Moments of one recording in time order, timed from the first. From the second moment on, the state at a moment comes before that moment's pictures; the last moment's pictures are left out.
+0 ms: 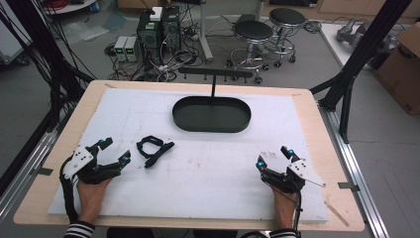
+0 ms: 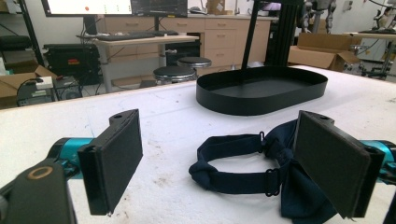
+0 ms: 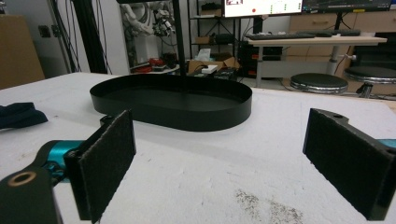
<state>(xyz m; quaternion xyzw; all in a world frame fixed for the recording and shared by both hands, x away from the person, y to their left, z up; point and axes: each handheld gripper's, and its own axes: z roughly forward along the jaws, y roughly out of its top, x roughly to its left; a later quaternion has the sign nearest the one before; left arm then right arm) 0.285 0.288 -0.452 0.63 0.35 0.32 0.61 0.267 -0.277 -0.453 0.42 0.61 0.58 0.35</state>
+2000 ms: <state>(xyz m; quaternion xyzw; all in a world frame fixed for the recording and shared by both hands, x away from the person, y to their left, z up) 0.279 0.260 -0.412 0.70 0.35 0.29 0.55 0.265 -0.276 -0.453 0.41 0.60 0.58 0.37</state>
